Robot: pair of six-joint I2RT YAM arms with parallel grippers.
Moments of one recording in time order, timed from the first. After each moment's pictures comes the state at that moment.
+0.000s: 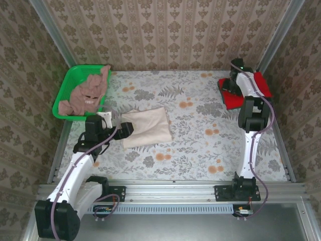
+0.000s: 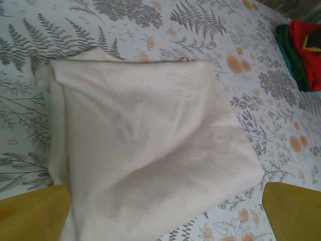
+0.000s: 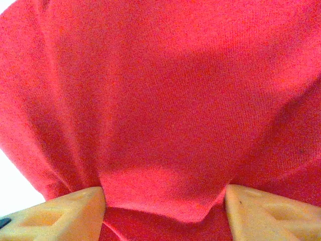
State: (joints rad) left arm -0.17 0.86 0.54 -0.33 0.40 -0.35; right arm -0.11 2.35 2.09 -0.95 0.09 0.29
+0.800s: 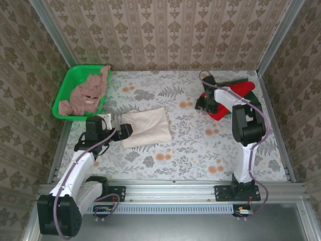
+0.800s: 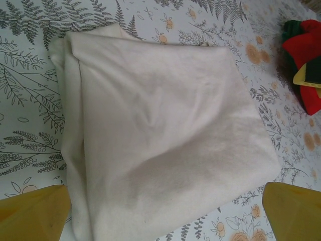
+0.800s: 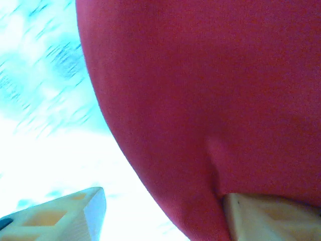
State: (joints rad) left arm -0.13 0.90 0.52 -0.33 0.42 -0.35; right arm 0.23 2.02 1.51 -0.77 -0.02 0.53
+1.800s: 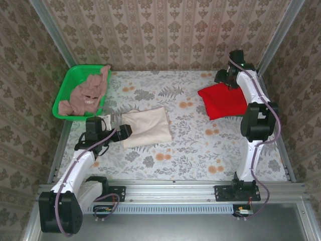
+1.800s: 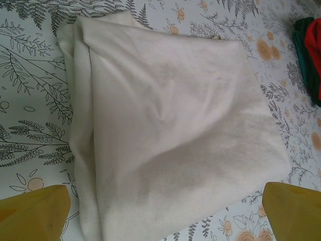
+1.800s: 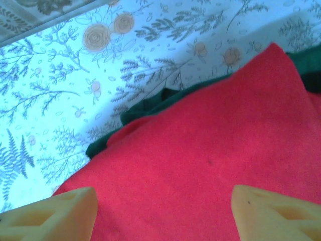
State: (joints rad) left arm -0.11 0.93 0.50 -0.32 0.44 -0.35; right arm -0.06 2.16 2.04 -0.89 0.03 0.31
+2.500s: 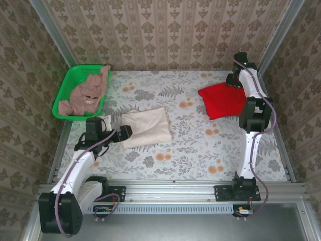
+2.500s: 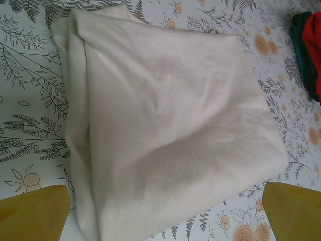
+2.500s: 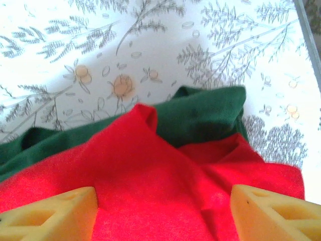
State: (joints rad) left arm -0.11 0.93 0.50 -0.34 0.45 -0.35; right arm -0.16 2.37 2.24 -0.96 0.19 0.13
